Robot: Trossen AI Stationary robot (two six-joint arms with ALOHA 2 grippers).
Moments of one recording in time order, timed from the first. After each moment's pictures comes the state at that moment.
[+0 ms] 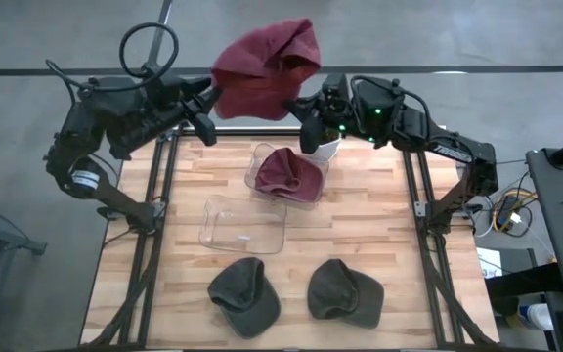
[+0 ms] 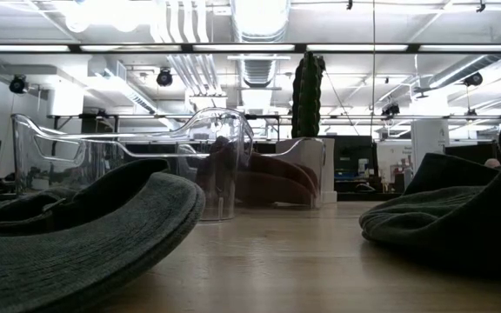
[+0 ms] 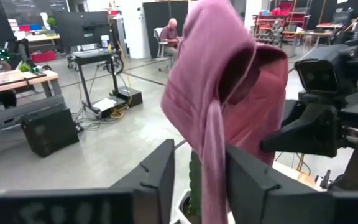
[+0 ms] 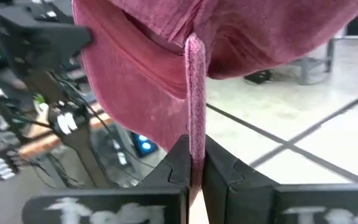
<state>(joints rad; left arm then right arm) -0.04 1.41 2.28 -0.95 -0.82 -0.09 -0.15 1.60 1.94 -0.40 0.24 0.31</state>
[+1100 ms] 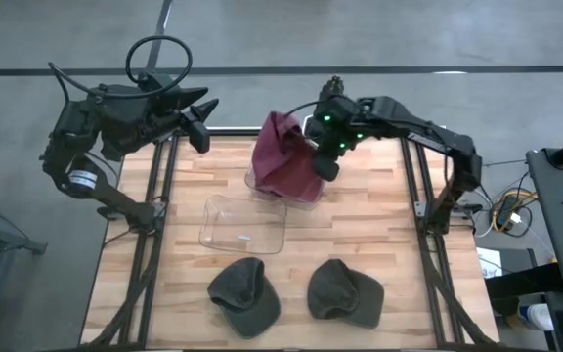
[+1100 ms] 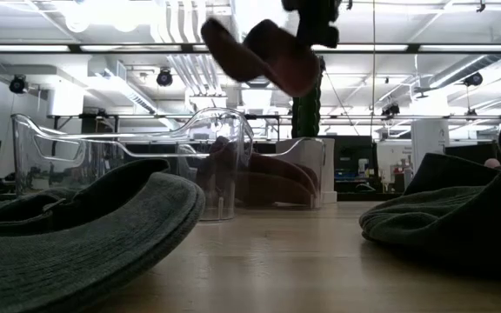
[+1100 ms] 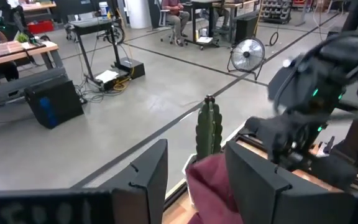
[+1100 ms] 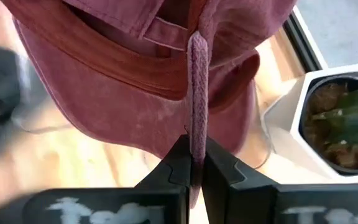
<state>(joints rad) -0.05 1.40 2.28 -1.16 -0.80 -0.22 -0.31 1.72 1.94 -1.26 -0.08 0.11</state>
